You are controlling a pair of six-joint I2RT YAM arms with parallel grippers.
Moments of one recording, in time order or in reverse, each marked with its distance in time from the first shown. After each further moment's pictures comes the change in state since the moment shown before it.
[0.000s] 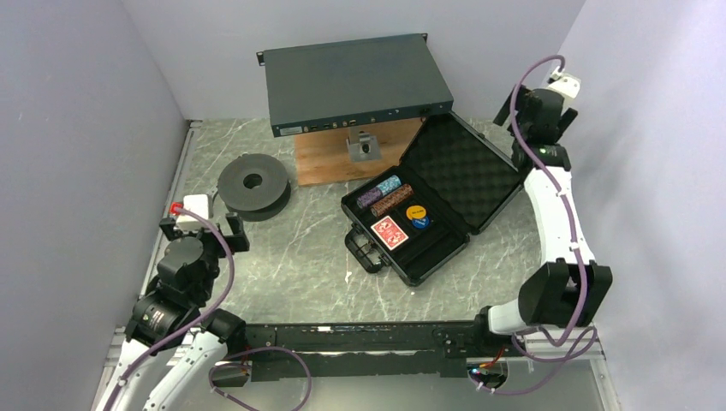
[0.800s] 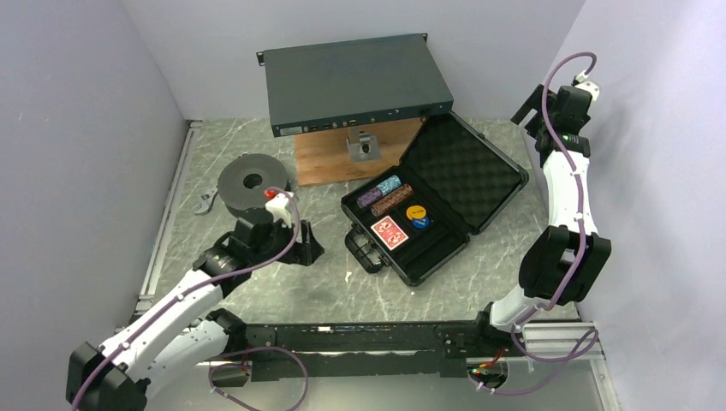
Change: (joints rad) left arm -0.095 0.464 -0.167 0.256 0.715 -0.276; right arm -0.236 0.212 0.156 -0.080 -0.315 0.102
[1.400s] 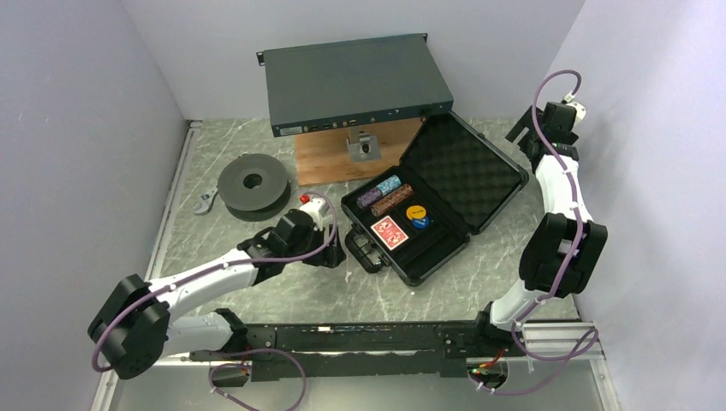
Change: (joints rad) left arm -0.199 0.353 0.000 0.256 -0.091 -0.109; right arm -0.008 0.051 -0.120 0.035 0.067 0.018
